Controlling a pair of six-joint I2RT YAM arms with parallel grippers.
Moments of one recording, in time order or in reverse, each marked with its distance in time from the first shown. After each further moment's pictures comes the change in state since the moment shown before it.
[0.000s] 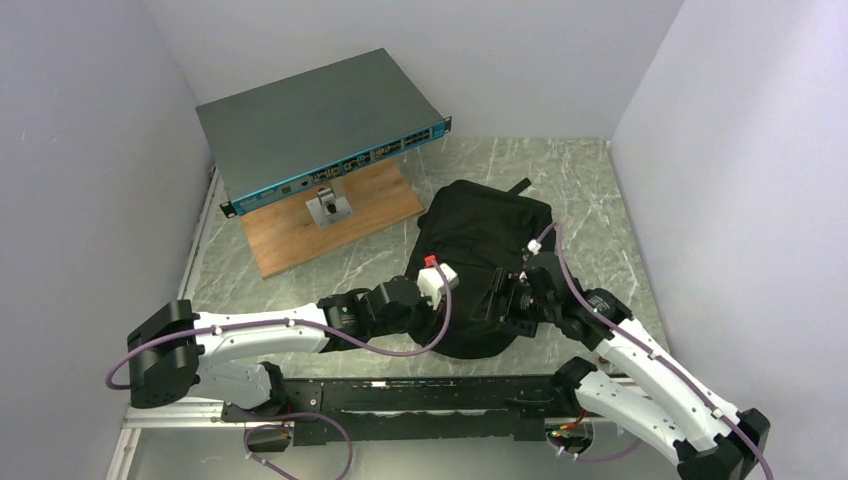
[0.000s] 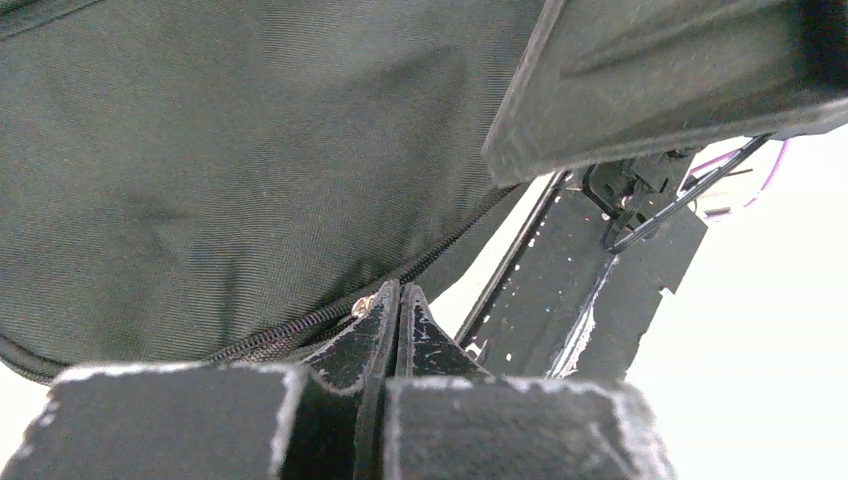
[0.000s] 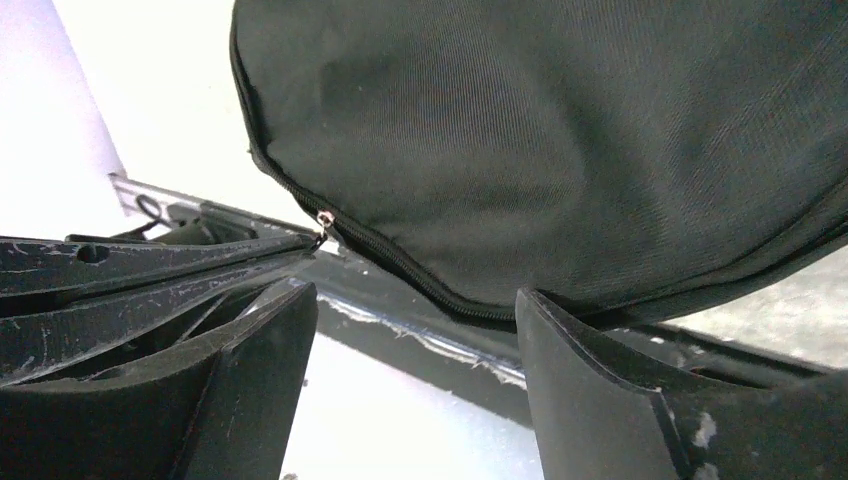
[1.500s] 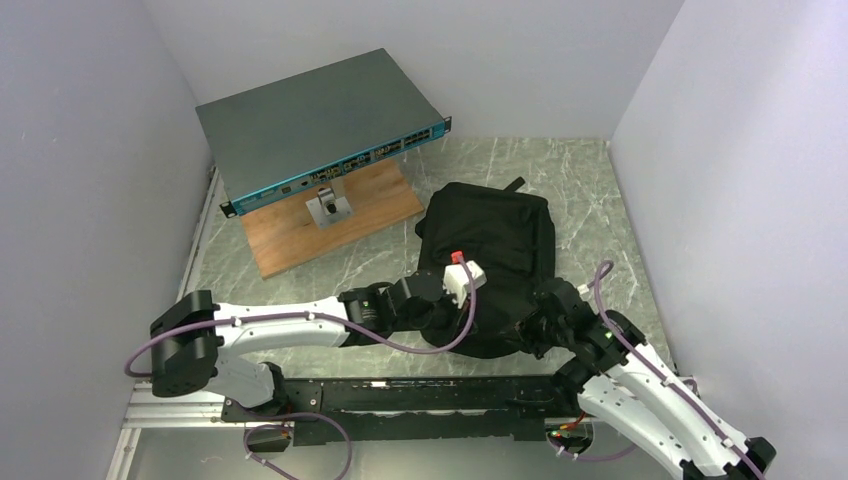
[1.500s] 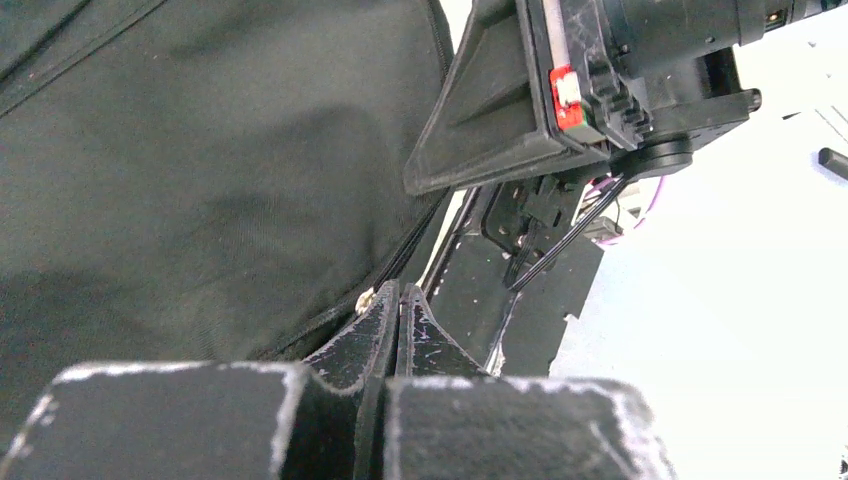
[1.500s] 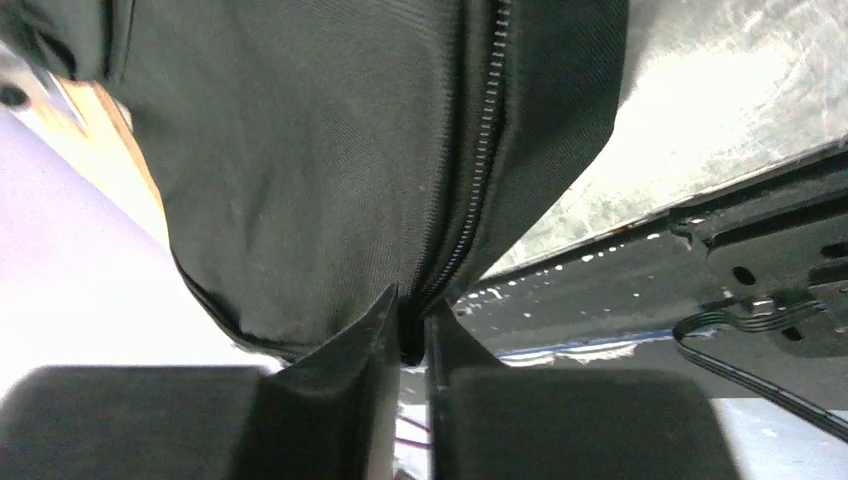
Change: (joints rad) left arm -0.047 0.132 0.176 0.030 0.104 -0.028; right arm 0.004 -0.160 -0.109 -0.222 0.158 0.672
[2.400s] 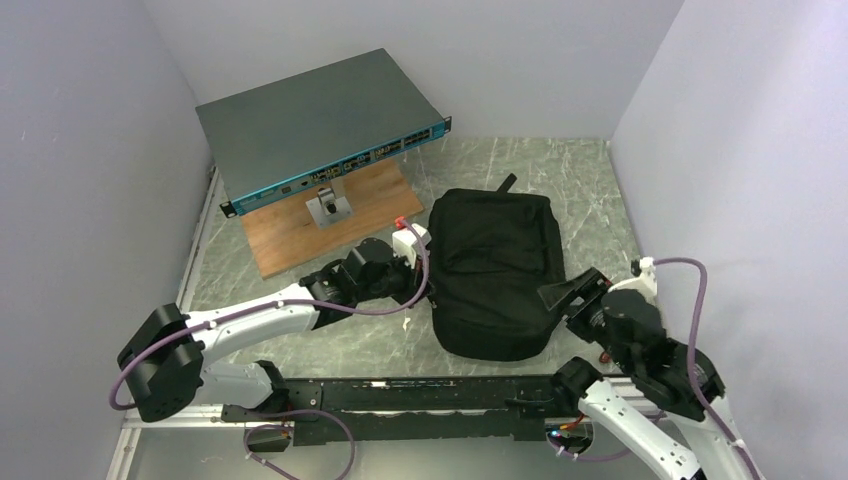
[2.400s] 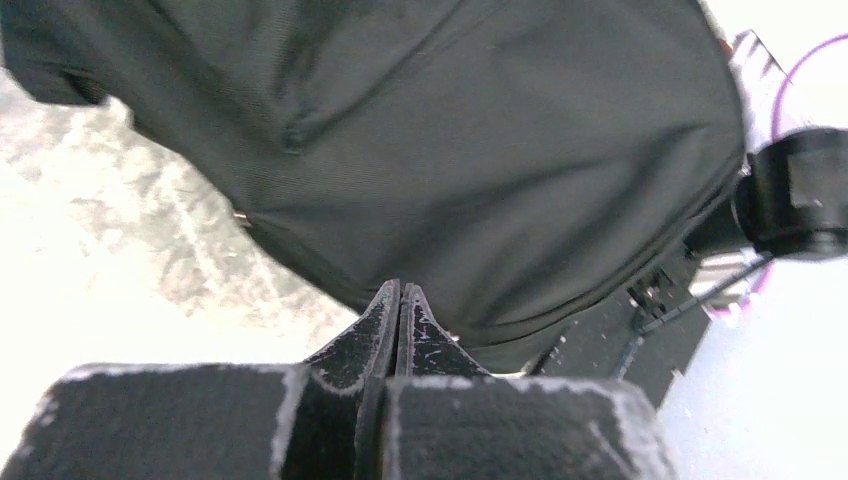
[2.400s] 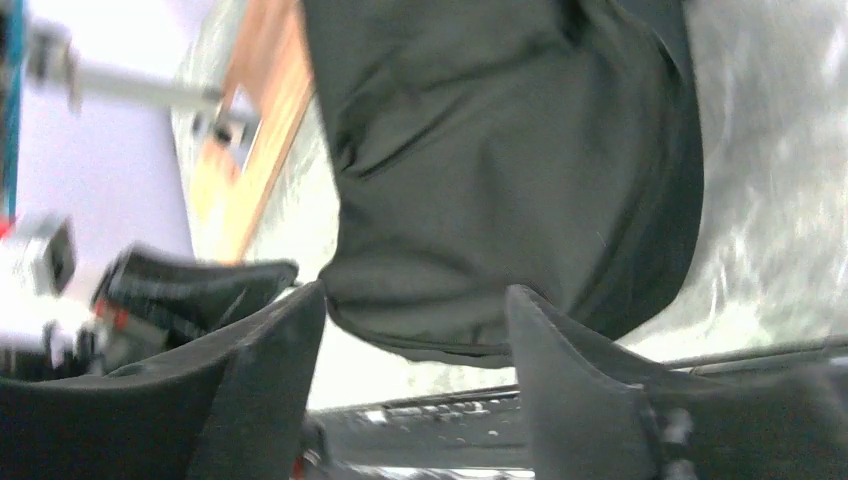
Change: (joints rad) left arm 0.330 -0.150 -0.185 0.040 0.037 0.018; right arm 0.009 -0.252 0.246 -0.132 0.416 -0.319
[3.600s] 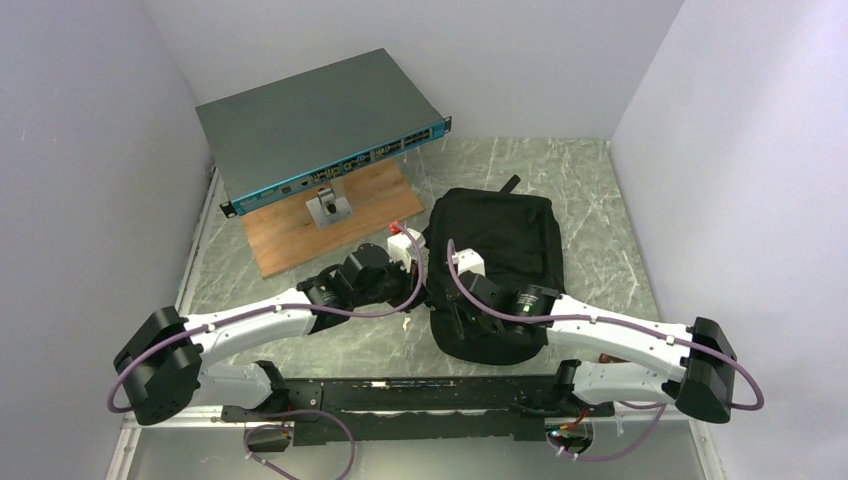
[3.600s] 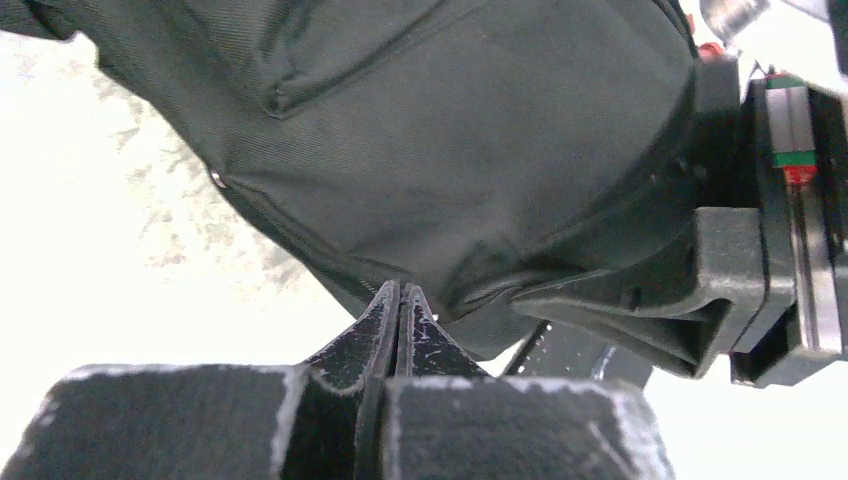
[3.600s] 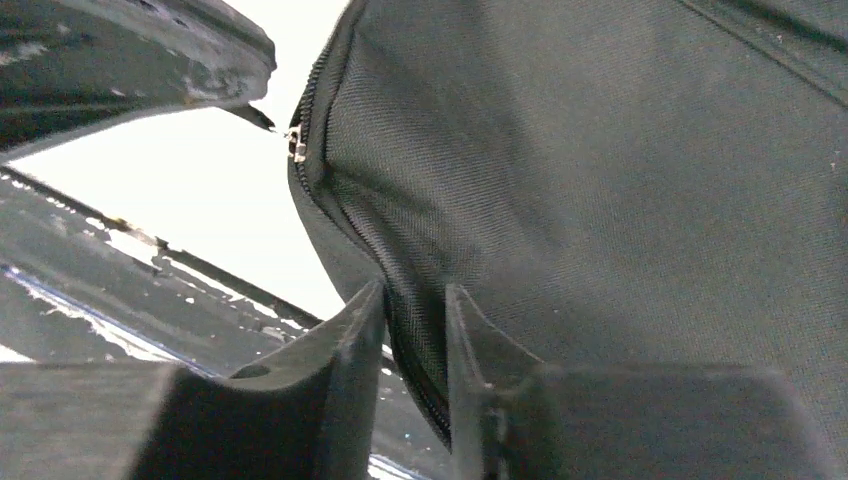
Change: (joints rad) left arm 0.000 -0.024 -0.055 0.018 0.060 -0.070; right arm 0.441 0.771 -0.055 0.526 -0.174 -0.646
